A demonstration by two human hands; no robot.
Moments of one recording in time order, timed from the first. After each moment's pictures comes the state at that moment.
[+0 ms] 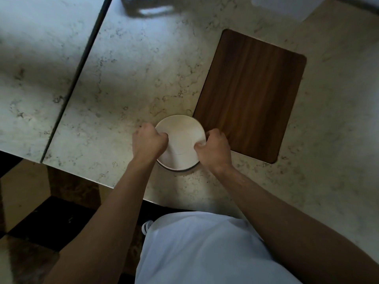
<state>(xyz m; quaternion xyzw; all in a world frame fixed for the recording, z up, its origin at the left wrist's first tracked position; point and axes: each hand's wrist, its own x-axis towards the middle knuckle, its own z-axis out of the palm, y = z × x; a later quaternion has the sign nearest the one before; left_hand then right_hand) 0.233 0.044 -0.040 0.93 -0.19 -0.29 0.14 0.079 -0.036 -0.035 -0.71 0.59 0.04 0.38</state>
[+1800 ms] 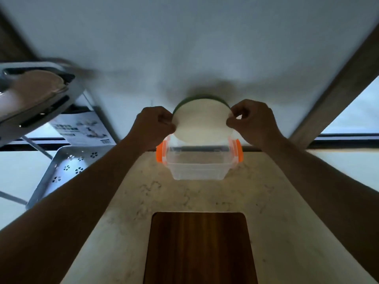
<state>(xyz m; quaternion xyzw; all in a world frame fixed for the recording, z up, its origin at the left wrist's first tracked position) 0.310 -0.475 0.116 0.72 -0.58 -0.19 0.34 0.052 -0.547 0.124 -0.75 0.51 -0.34 0.26</state>
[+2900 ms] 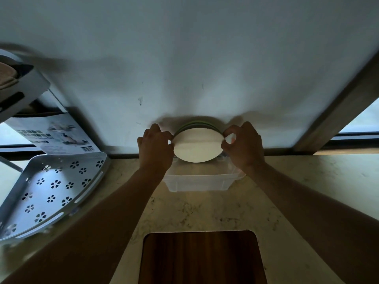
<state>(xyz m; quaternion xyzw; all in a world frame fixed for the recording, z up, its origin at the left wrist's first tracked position) 0.296 -0.519 0.002 0.79 -0.56 0.00 0.23 0.077 -0.582 0.010 -0.76 0.59 -0.24 0.13</state>
